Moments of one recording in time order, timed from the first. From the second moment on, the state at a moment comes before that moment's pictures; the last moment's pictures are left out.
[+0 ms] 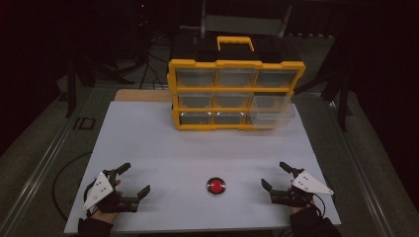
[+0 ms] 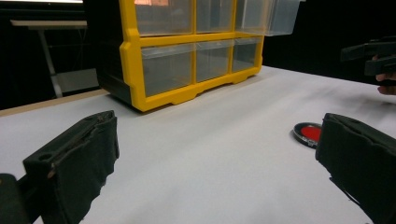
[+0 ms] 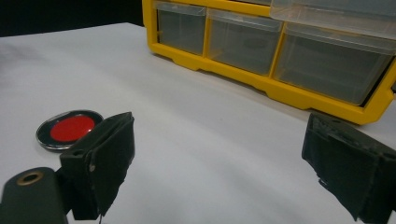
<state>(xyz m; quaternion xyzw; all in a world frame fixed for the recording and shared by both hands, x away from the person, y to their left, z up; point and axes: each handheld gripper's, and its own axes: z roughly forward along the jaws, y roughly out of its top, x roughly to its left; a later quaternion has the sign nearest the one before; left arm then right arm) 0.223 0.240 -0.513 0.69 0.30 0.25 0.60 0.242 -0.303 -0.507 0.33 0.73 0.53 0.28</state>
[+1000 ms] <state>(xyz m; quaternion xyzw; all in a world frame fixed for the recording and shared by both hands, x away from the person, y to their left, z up) 0.221 0.235 -0.508 0.70 0.31 0.25 0.59 0.237 -0.299 -0.505 0.32 0.73 0.54 0.28</state>
